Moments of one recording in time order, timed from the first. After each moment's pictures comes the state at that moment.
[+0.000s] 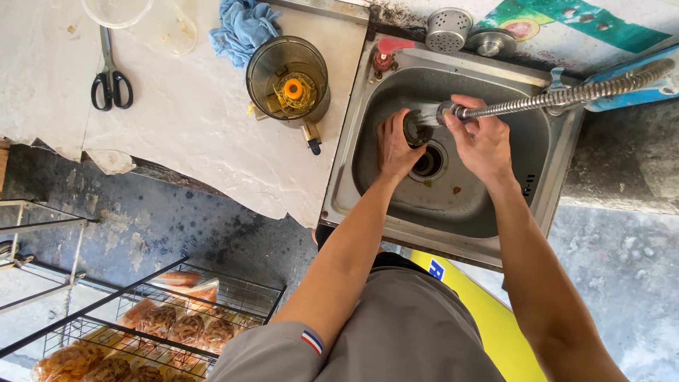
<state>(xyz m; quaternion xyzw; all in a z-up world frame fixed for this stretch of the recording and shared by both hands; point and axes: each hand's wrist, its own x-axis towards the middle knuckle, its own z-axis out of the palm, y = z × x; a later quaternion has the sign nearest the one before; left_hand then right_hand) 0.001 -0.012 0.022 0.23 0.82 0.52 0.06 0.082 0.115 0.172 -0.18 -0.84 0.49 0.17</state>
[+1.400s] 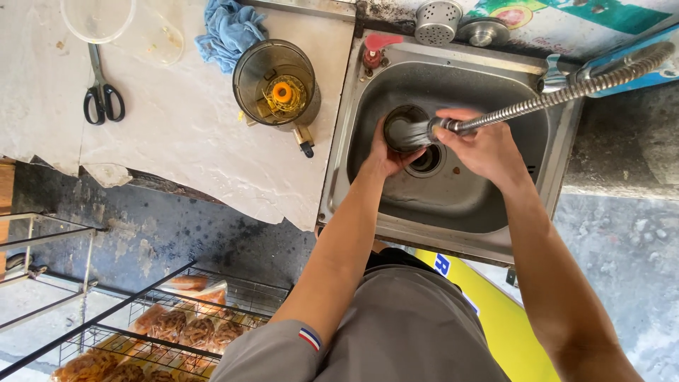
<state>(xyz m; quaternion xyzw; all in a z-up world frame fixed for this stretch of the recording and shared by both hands) -0.027 -0.007 -0.008 -0.29 0.28 0.72 0.57 0.089 0.122 0.207 -0.25 -0.86 0.44 0.00</state>
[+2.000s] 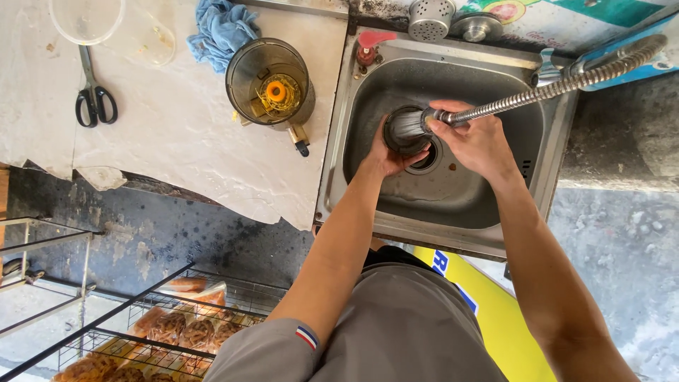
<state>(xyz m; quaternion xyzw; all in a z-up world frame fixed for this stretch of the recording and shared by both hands) -0.019 -0.003 -0.019 -0.23 0.21 0.71 0.63 0.091 0.121 0.193 -0.24 -0.83 0.50 0.05</state>
